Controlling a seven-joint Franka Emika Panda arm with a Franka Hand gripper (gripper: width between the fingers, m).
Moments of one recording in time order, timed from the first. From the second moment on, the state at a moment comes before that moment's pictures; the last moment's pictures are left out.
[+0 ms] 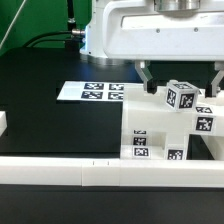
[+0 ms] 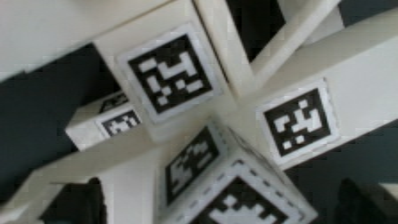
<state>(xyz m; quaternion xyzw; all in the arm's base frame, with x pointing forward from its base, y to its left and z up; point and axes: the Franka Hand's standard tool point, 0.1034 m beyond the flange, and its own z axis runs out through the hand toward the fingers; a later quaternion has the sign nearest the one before) 0.649 0.062 0.120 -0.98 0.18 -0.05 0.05</state>
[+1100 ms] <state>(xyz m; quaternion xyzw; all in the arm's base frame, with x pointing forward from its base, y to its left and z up) 0.652 0.061 0.119 -0.99 -0.10 -0.06 0.01</state>
